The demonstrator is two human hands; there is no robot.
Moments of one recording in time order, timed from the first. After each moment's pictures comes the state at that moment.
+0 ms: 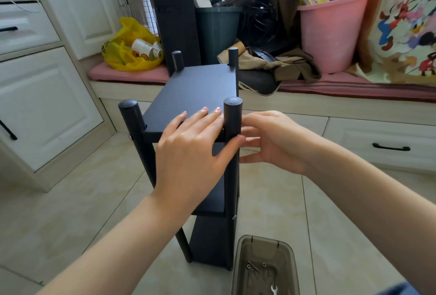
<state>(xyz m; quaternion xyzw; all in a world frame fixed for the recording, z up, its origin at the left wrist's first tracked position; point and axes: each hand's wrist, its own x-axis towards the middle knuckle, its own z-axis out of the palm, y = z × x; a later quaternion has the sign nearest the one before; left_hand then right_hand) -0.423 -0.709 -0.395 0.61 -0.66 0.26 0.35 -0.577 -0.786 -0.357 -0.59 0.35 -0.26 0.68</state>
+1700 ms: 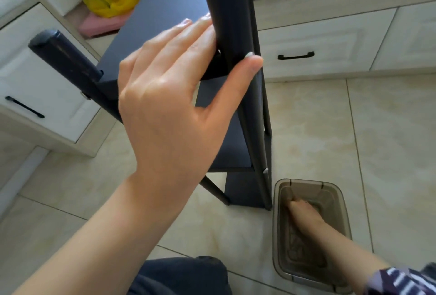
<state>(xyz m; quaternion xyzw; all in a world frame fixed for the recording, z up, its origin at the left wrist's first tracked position) -0.424 -0.715 -0.403 0.56 -0.68 0.23 0.41 -0.593 -0.756 -0.818 -0.77 0.54 0.10 0.33</state>
